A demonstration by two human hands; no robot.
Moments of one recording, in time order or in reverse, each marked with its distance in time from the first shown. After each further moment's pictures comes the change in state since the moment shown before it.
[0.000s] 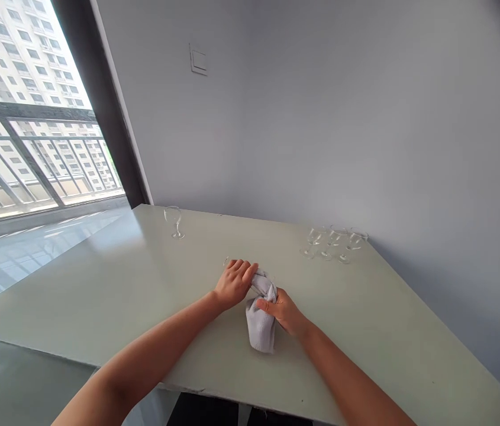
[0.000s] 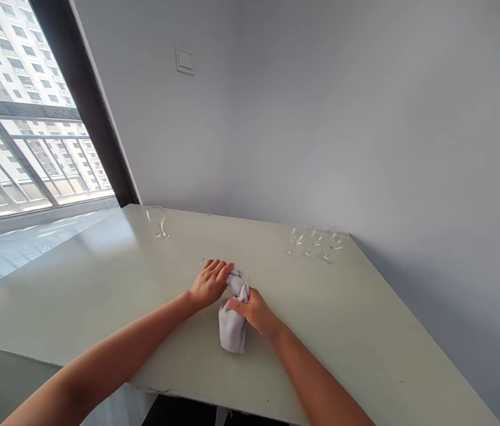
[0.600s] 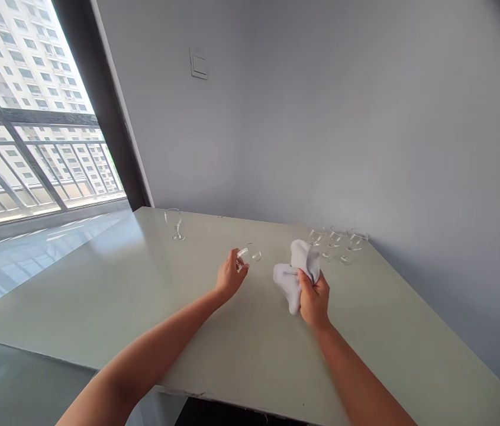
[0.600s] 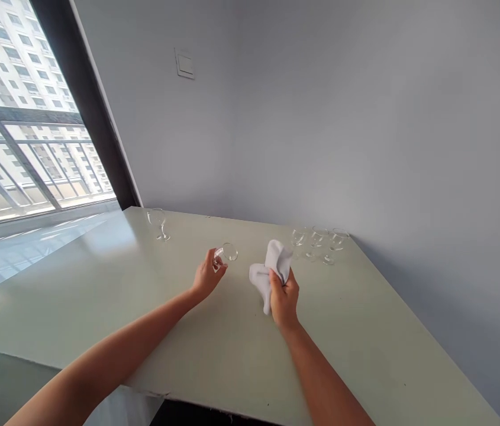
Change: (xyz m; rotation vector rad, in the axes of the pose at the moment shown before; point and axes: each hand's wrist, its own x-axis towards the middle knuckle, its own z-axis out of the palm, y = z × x) left_hand 0.012 -0.013 0.013 -0.456 0.058 -0.714; right_hand 0.004 -0.014 -0.036 -0.086 0.791 -0.444
